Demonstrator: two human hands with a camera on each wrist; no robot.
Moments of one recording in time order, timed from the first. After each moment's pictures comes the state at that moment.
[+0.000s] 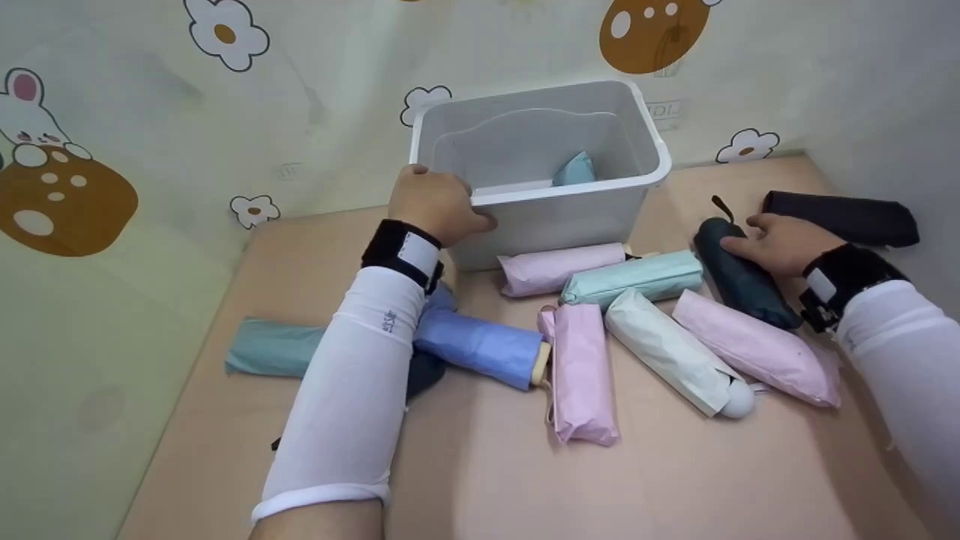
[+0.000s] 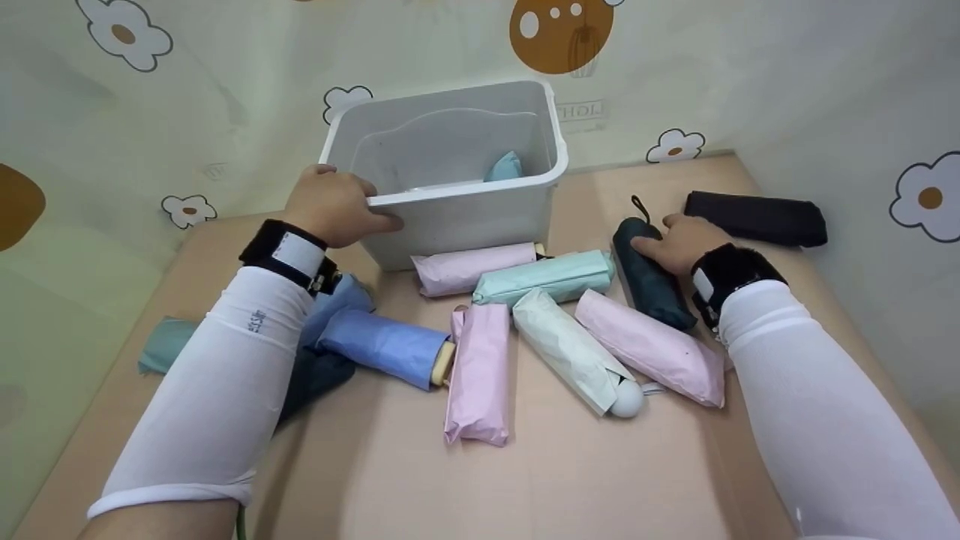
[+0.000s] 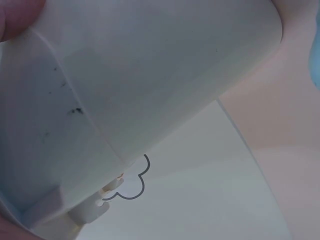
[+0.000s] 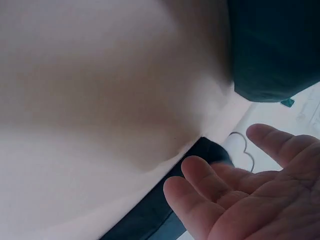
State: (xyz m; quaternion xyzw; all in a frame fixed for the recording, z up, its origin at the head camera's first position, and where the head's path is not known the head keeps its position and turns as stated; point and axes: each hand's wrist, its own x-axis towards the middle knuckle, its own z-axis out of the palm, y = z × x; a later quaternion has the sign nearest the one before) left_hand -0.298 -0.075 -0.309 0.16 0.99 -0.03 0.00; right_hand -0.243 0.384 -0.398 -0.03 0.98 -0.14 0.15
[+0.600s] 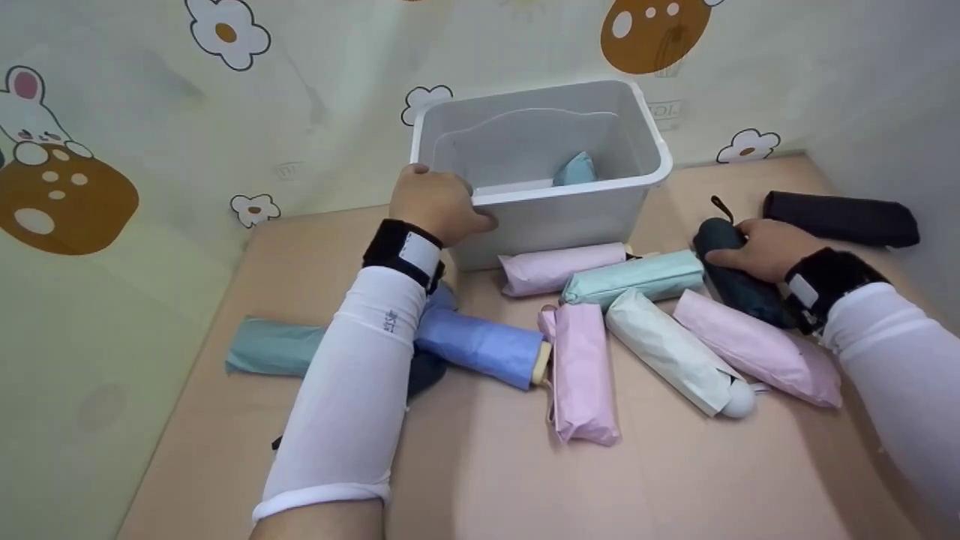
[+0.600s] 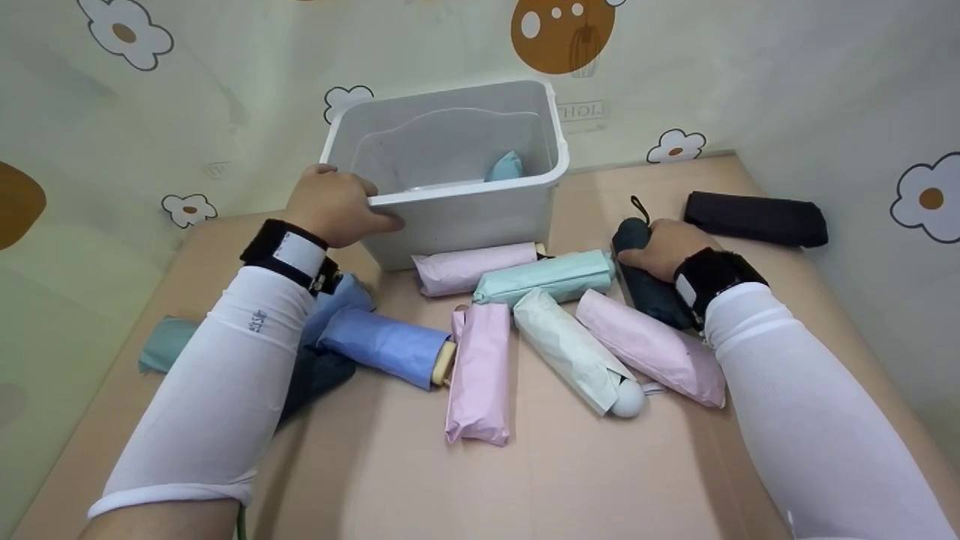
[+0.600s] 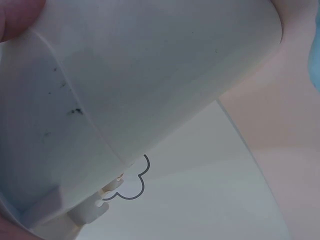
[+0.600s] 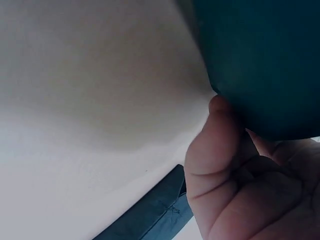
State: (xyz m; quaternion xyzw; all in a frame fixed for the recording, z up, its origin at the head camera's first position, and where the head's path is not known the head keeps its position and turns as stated) left_hand -0.296 -0.074 -0.309 0.16 0.99 -0.02 0.00; right_hand -0.241 0.365 -0.398 -0.03 0.98 -0.14 0.14
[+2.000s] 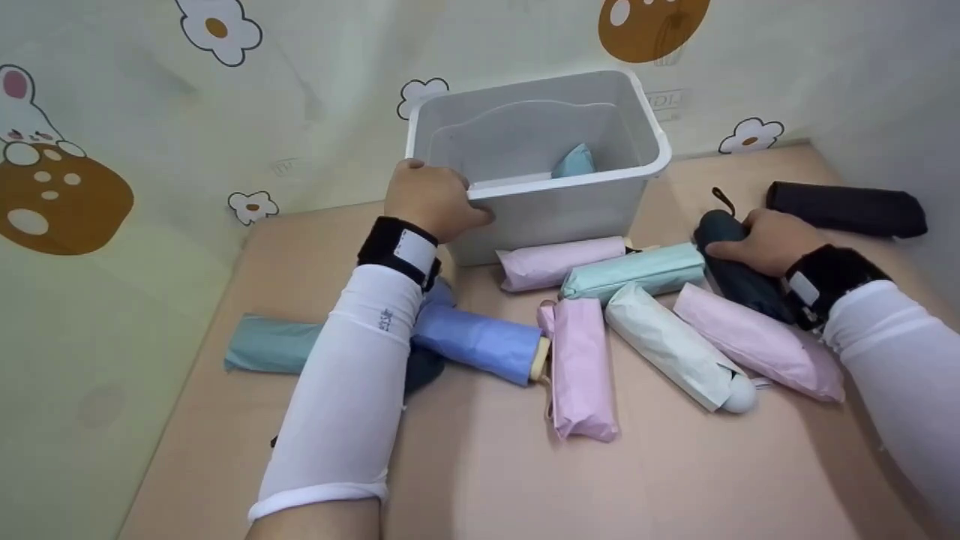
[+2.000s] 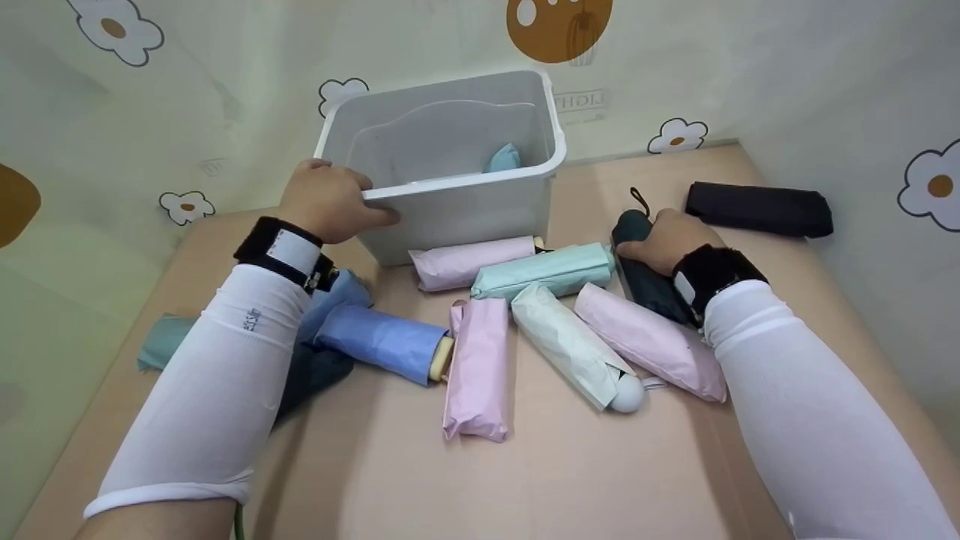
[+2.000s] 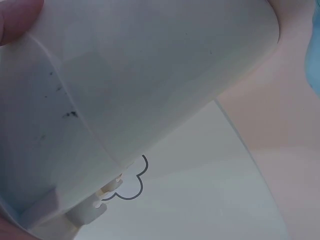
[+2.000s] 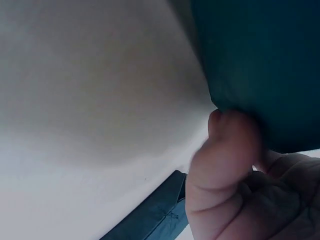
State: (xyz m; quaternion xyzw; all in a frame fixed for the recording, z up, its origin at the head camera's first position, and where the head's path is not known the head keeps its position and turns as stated) left_hand -0.296 -0.074 -0.311 0.16 0.99 -0.02 -0.02; right_hand -0.236 0.363 -0.400 0.01 0.98 -0.17 0.12
